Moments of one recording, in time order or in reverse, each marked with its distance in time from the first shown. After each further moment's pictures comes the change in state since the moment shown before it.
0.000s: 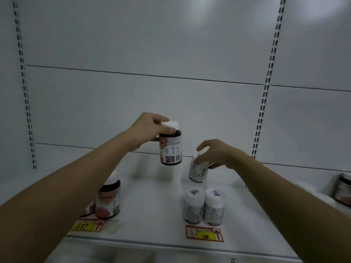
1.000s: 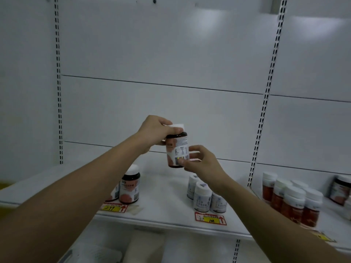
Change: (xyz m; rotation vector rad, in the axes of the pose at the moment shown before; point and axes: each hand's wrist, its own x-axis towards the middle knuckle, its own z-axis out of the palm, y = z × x) left_hand -0.081 0.038 -0.017 -0.048 0.119 -0.040; right_hand -0.101 -0.024 0.079 0.500 0.096 -0.389
